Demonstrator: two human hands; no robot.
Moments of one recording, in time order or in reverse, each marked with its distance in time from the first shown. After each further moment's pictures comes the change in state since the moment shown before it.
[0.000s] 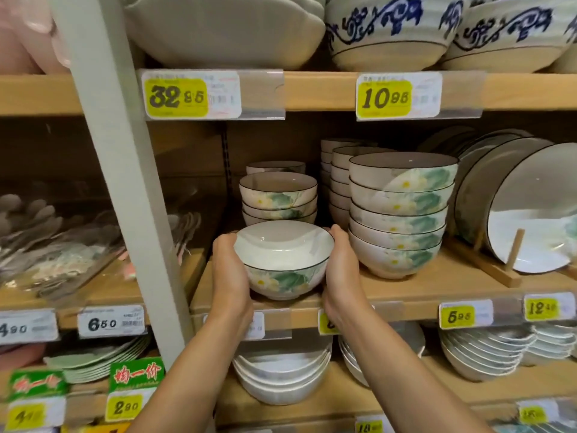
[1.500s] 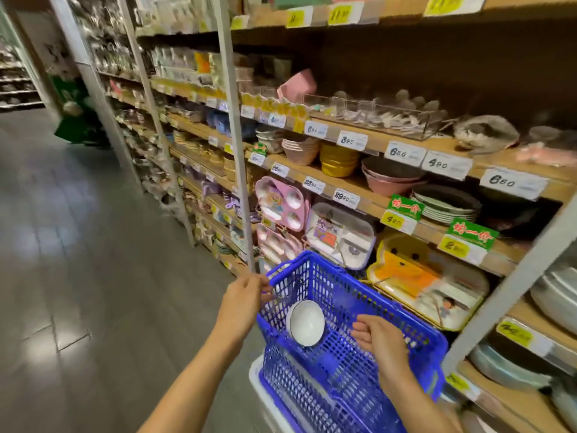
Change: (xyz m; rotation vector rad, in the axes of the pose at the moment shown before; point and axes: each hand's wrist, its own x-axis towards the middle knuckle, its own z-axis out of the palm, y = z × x) left_hand -0.321 0.058 -0.475 0.449 0.715 -0.057; right_hand -0.380 0.273 0.097 -0.439 -0.617 0.429
